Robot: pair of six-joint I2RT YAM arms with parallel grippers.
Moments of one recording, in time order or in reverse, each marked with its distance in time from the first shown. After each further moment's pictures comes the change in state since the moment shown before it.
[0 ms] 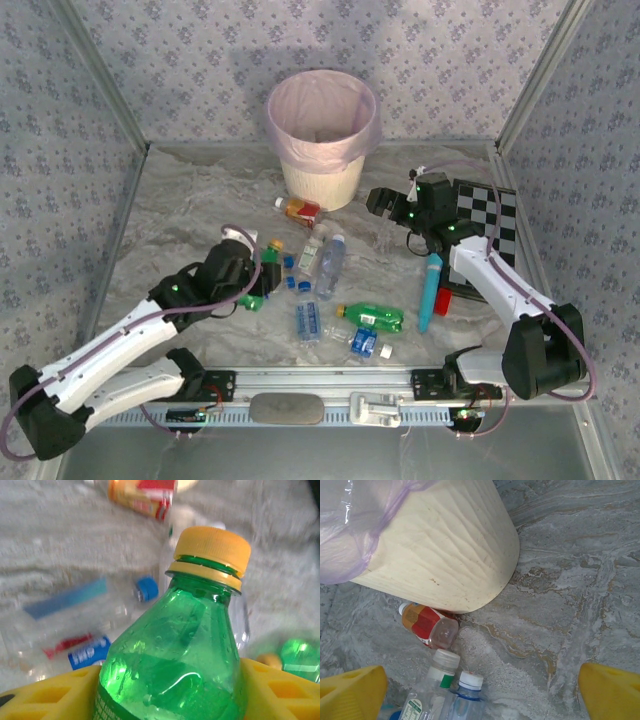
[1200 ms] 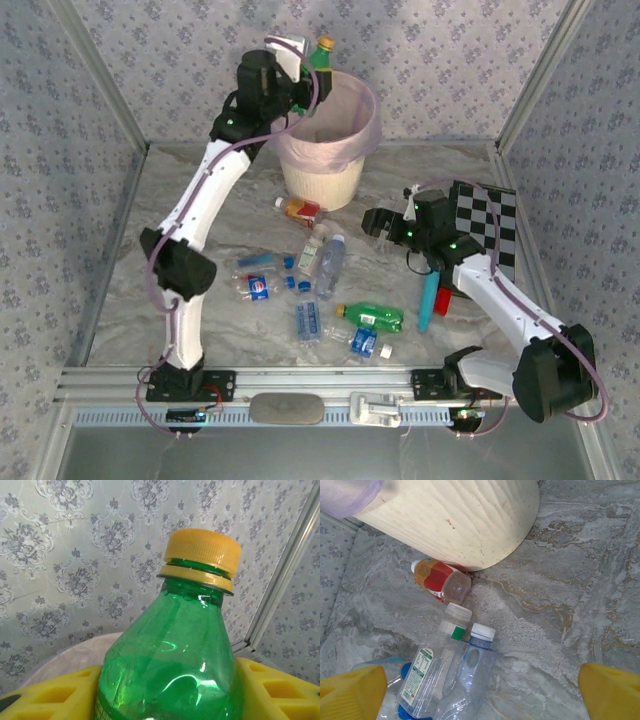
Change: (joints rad) left arm 0.303 1.264 1.716 0.165 0.293 0.424; right arm 0.061 -0.121 -0.113 -0.046 -0.055 0.008
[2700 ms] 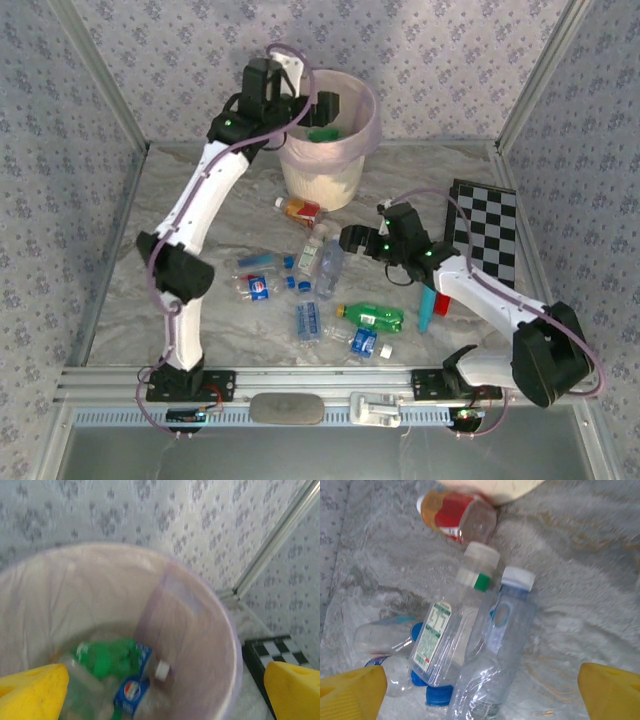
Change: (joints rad) left arm -0.020 -0.275 -0.427 -0.093 0.003 -0.124; right arm 0.208 0.125 -0.045 0.072 0.023 0.143
